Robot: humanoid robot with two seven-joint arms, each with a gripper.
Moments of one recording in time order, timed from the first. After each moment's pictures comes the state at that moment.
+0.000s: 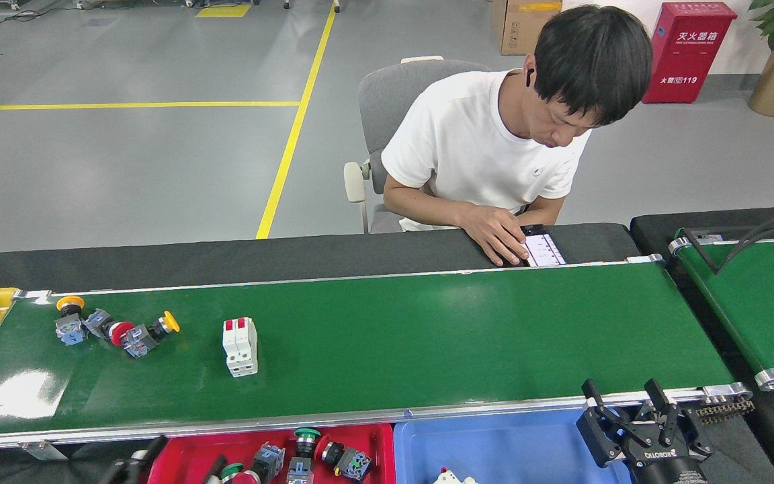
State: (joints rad) left arm 0.34 0.12 0.35 -1.67 -1.26 -0.44 0.01; right arm 0.20 -0.06 -0.12 -1.75 1.18 -0.16 0.06
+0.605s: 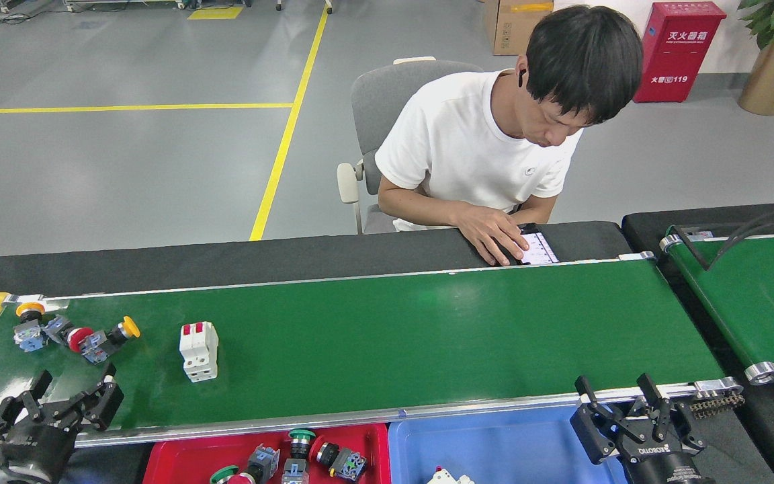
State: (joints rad) left arm -0.21 0.28 0.38 -1.03 -1.47 -0.36 -0.03; right arm 0.20 -0.06 -0.09 -1.75 1.18 -0.18 0.06
